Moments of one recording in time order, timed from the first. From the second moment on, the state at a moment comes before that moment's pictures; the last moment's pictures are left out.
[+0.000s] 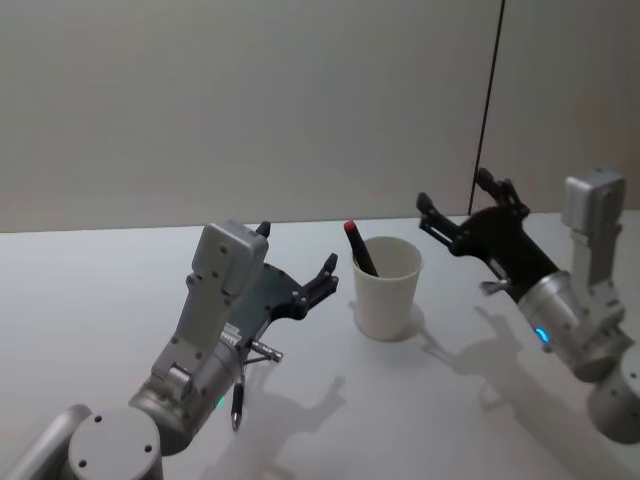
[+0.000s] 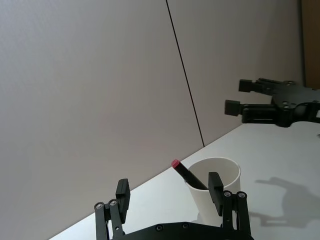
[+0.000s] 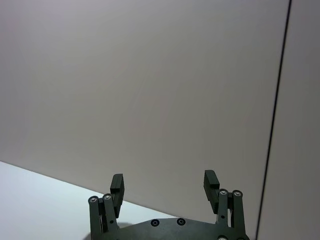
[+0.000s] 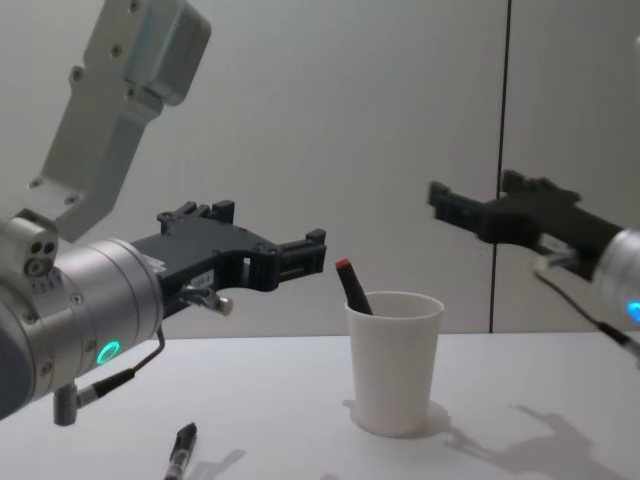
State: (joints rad) left arm -0.24 0.38 0.45 -1.63 -0.20 0.01 -0.01; right arm 0.44 0.16 -0.30 -1.17 0.27 -0.30 0.30
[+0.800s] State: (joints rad) left arm -0.24 0.38 0.45 -1.63 -0.20 0.01 -0.01; right arm 0.16 0.35 -0.22 -1.55 0.31 -0.06 0.19
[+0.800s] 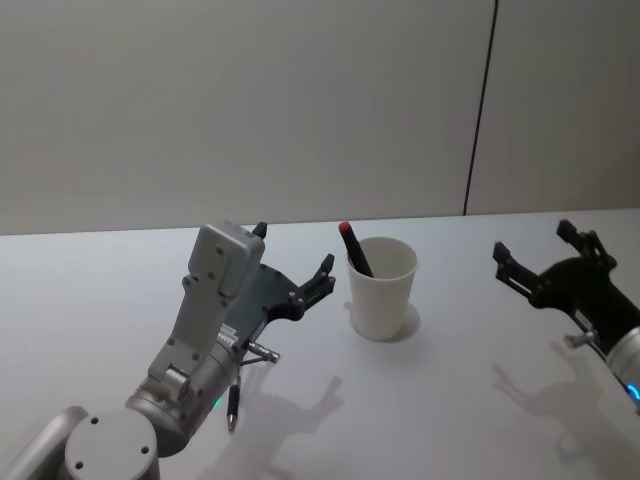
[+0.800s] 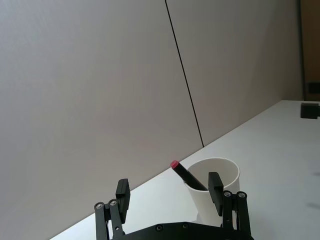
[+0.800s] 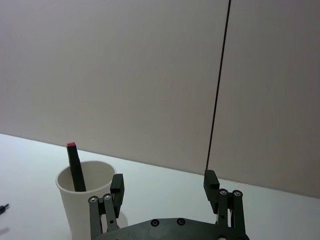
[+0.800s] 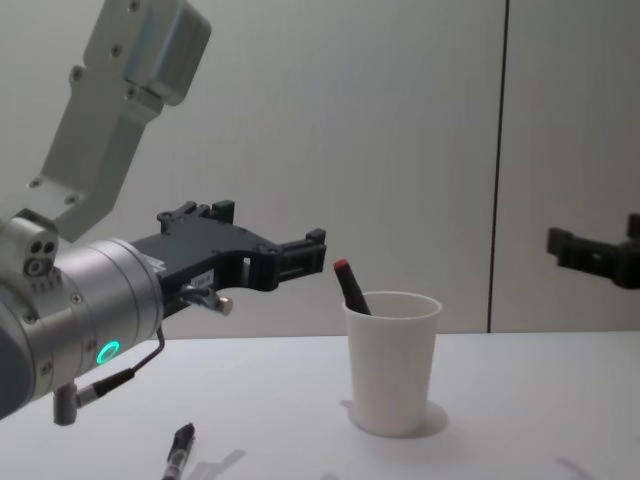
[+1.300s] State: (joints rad) left arm -0.24 0.38 0.45 -1.63 -0.20 0.01 -0.01; right arm 0.04 0.42 -0.19 -1.68 0.35 0.05 0.14
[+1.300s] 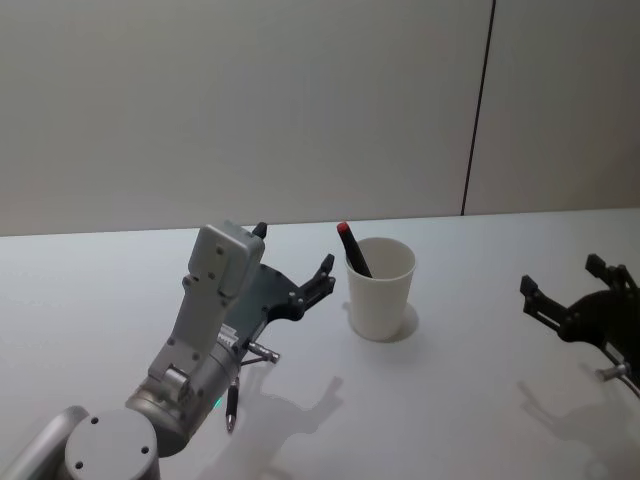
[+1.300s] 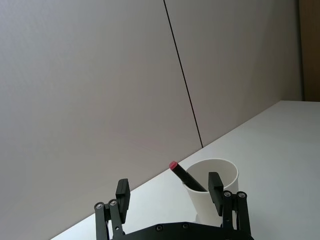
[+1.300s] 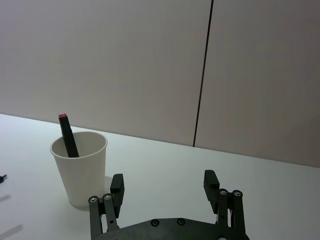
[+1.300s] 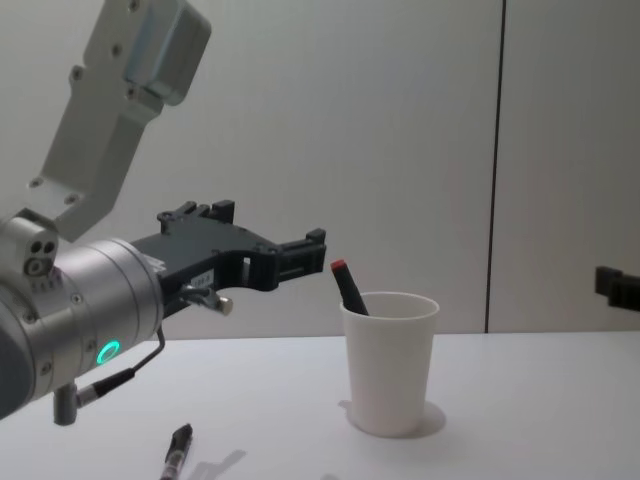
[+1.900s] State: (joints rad) left arm -0.24 0.38 0.45 -1.63 -0.20 0.02 -0.01; right arm 0.00 0.45 -0.17 -1.73 0.37 0.09 0.12
